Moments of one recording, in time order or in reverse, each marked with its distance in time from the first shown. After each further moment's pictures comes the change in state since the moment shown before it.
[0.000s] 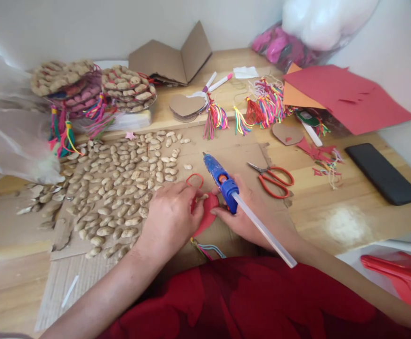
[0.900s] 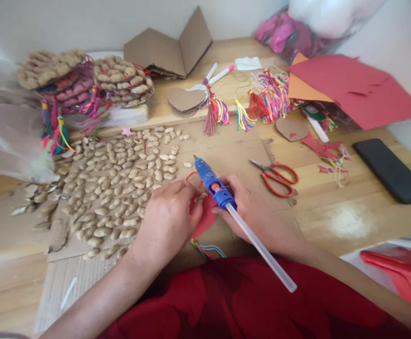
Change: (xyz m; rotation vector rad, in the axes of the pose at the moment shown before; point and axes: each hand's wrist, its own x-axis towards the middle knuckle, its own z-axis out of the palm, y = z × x) left_hand -0.002 -0.002 -0.002 -0.059 -0.014 -0.044; right_hand 0.002 -0.008 -0.007 -0.017 -0.125 -0.079
